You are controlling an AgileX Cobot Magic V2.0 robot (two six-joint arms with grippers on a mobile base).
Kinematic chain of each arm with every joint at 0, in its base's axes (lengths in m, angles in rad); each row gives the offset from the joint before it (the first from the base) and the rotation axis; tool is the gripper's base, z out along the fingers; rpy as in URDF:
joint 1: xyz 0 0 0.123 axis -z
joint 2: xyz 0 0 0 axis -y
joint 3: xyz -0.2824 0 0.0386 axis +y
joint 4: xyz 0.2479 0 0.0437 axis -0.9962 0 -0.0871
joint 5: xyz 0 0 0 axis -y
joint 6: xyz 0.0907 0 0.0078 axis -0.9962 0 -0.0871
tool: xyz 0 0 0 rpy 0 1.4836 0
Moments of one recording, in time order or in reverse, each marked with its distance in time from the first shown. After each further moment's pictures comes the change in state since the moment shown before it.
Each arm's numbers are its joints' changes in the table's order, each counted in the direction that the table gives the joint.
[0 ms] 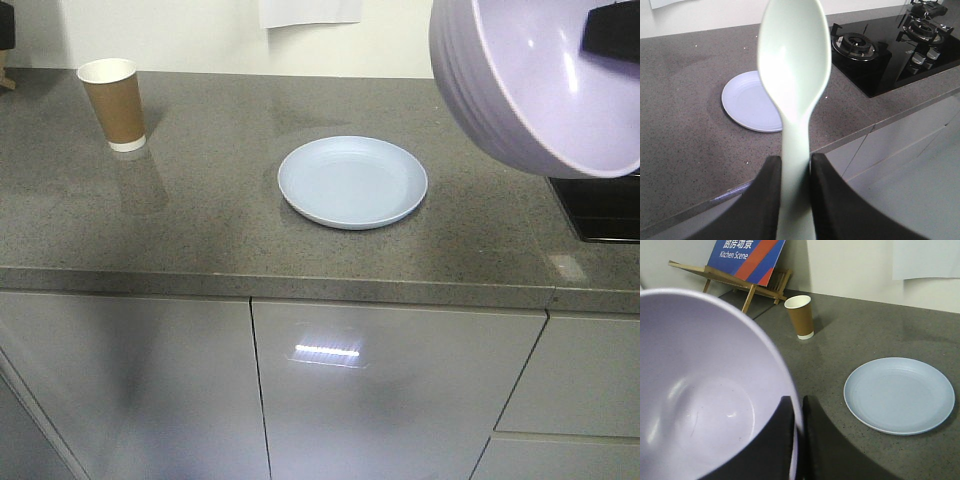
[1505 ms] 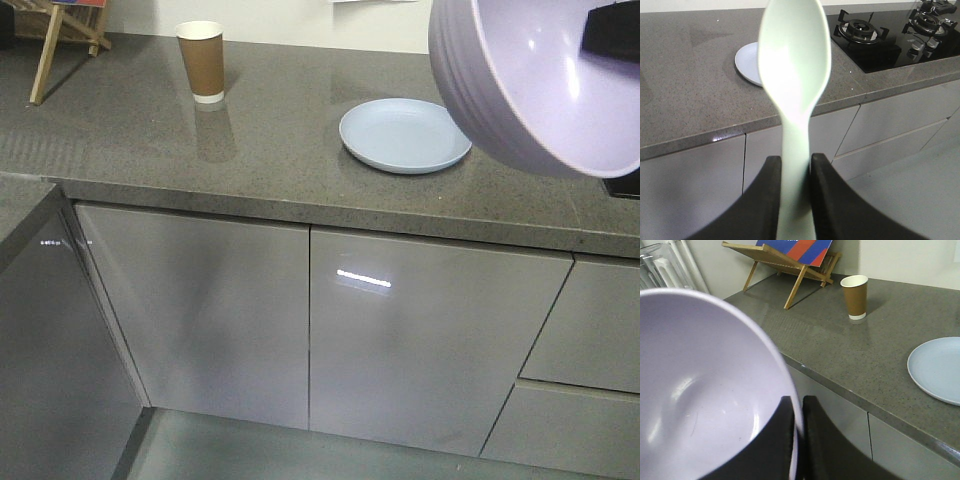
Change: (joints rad) left arm 0.000 0.000 0.000 0.000 0.000 0.000; right arm 0.000 0.000 0.000 0.000 0.000 0.000
